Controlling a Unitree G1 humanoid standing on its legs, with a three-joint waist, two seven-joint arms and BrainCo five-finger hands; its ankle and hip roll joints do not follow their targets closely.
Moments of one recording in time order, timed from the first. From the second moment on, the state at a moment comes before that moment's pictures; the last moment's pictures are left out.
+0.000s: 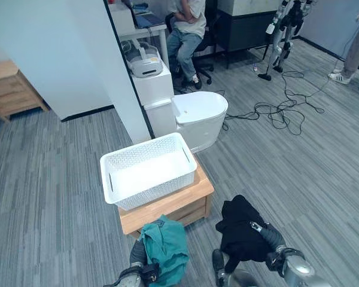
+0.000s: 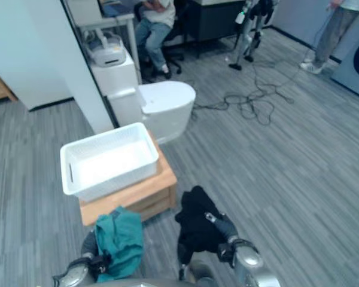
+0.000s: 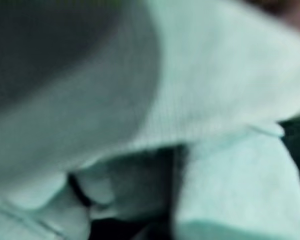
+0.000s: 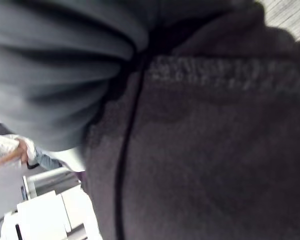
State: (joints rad) left arm 0.25 0.37 -0.44 0.36 -0.68 -0.18 0.13; right arm 0.26 -0.42 0.36 0.27 0.64 -0.05 -0.06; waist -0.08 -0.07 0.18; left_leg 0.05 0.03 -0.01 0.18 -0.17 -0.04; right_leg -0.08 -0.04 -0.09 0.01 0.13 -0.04
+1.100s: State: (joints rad) left arm -0.83 0.82 -0.43 0.72 -0.16 0.02 0.73; right arm 0.26 -0.51 0.33 0.36 0.55 -0.07 0.05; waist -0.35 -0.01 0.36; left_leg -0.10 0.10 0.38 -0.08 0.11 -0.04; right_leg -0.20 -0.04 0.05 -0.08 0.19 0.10
